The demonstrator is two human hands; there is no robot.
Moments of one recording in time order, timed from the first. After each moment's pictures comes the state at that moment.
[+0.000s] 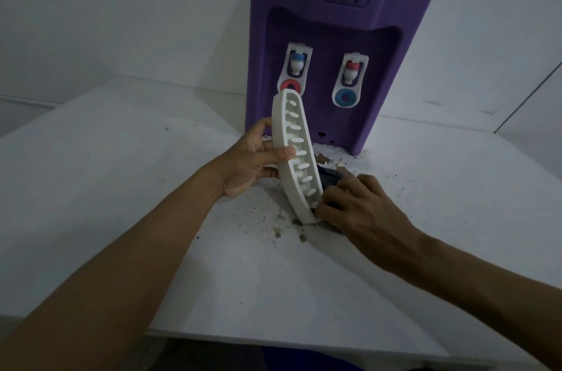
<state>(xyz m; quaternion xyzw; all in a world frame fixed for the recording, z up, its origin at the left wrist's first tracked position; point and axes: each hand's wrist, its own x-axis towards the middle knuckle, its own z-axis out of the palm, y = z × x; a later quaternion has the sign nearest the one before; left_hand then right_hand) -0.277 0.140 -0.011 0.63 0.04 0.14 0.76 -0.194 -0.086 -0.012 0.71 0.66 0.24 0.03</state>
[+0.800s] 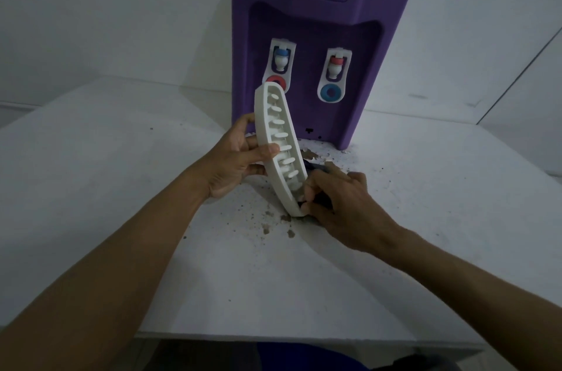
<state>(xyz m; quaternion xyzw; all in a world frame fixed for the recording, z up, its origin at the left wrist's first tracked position) -0.278 0.139 -0.015 0.62 0.04 0.17 0.76 -0.200 -0.075 -0.007 0.79 0.57 0.03 -0.22</state>
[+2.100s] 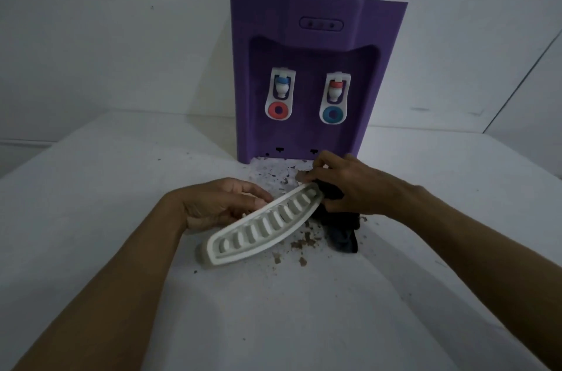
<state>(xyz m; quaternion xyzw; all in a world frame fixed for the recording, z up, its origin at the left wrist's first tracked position) -0.300 0.182 -0.022 0.70 0.10 -0.12 0.69 -0.124 -0.042 0.020 0.76 0.65 0.06 0.01</state>
